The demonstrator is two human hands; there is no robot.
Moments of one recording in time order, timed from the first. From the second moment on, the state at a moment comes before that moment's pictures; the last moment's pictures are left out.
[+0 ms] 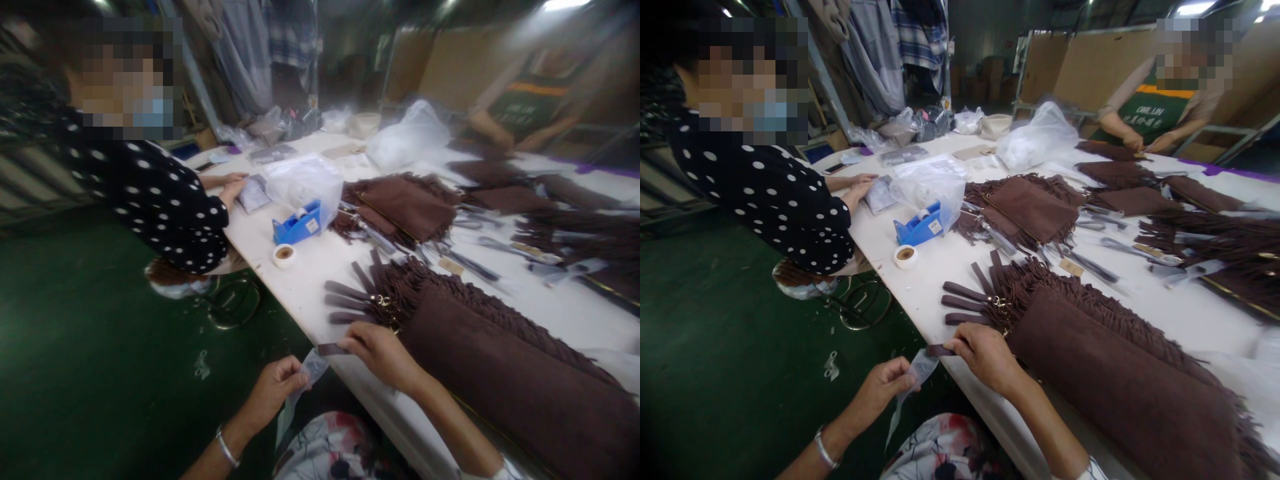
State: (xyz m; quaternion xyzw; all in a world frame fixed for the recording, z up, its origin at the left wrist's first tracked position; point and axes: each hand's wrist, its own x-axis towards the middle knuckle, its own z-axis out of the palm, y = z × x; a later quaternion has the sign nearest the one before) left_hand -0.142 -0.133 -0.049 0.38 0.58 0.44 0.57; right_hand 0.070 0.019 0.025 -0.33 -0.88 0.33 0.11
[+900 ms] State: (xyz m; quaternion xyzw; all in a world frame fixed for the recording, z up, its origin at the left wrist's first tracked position) left_hand -0.124 -0.128 -0.046 0.40 0.55 0.41 0.60; right_hand 0.073 0.015 0.029 -0.24 -0.94 0.22 0.03
